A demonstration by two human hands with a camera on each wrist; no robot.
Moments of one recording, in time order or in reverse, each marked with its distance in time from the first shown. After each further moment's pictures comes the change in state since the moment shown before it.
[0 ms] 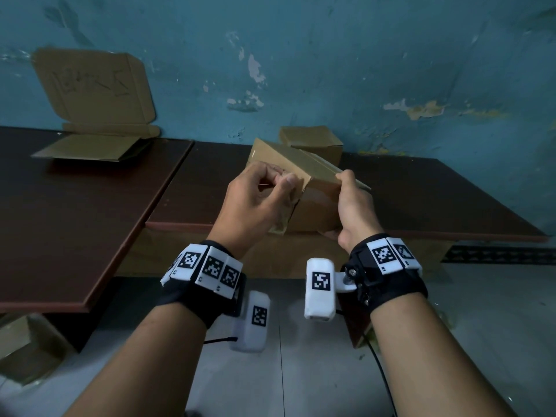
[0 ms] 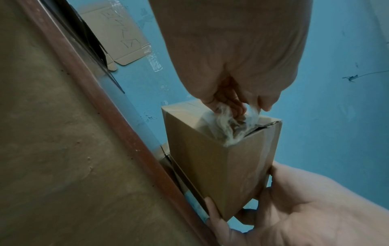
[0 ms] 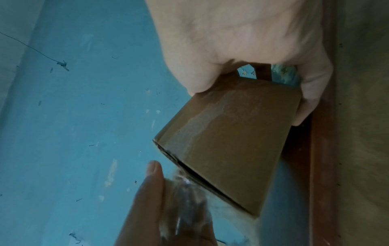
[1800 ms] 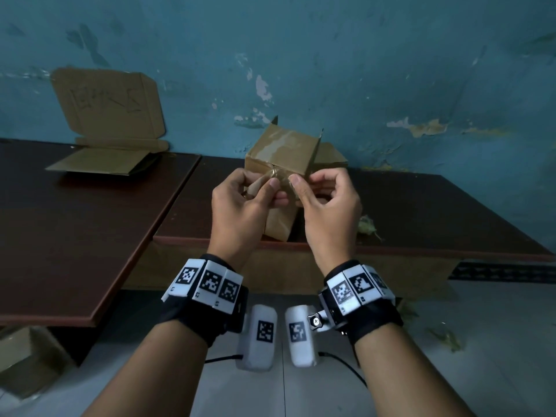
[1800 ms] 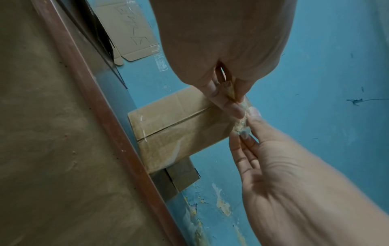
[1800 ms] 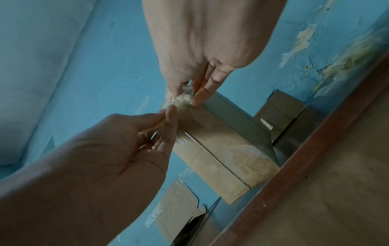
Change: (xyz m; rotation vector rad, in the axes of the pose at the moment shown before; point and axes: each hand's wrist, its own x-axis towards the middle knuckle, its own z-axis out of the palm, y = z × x) left_hand 0.003 0.015 -0.007 -0.325 0.258 -0.110; right_hand -0.023 0.020 0.031 -0.039 0.053 -1.004
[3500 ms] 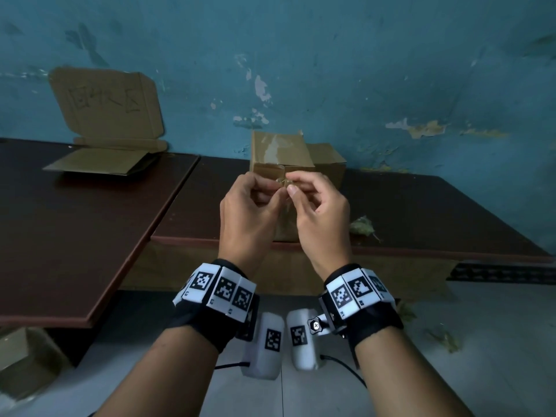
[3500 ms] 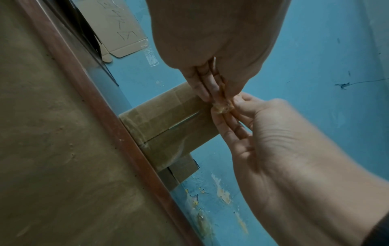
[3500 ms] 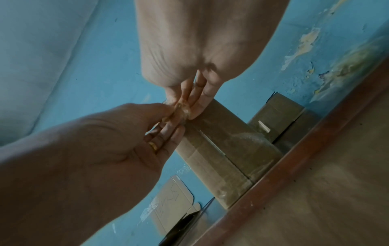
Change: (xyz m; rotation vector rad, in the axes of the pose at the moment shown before) left_hand -0.004 -0.007 0.009 0.351 0.042 0.122; right_hand -0.003 0.000 -0.002 0.002 -0.228 -0.063
